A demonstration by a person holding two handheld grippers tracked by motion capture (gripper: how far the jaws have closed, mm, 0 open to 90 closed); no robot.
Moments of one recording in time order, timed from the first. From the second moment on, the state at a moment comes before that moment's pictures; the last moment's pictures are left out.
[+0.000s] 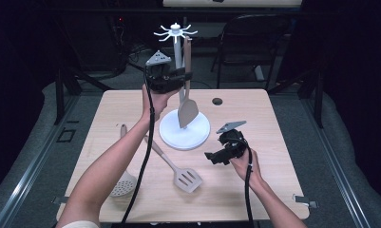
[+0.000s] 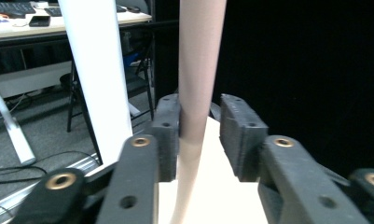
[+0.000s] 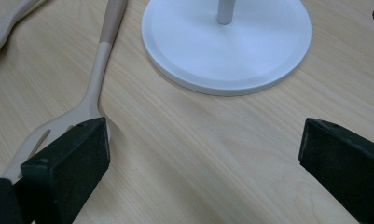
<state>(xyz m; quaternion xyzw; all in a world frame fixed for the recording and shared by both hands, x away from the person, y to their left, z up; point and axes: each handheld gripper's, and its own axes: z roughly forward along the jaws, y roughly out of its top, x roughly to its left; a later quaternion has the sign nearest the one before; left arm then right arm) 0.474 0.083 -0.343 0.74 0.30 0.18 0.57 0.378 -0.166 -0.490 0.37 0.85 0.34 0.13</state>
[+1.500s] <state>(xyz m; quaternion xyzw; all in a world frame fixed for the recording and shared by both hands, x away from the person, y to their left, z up) 0.457 0.142 -0.296 0.71 0.31 0.27 0.58 0.380 -0.163 -0.499 0.37 0.87 0.30 0.12</state>
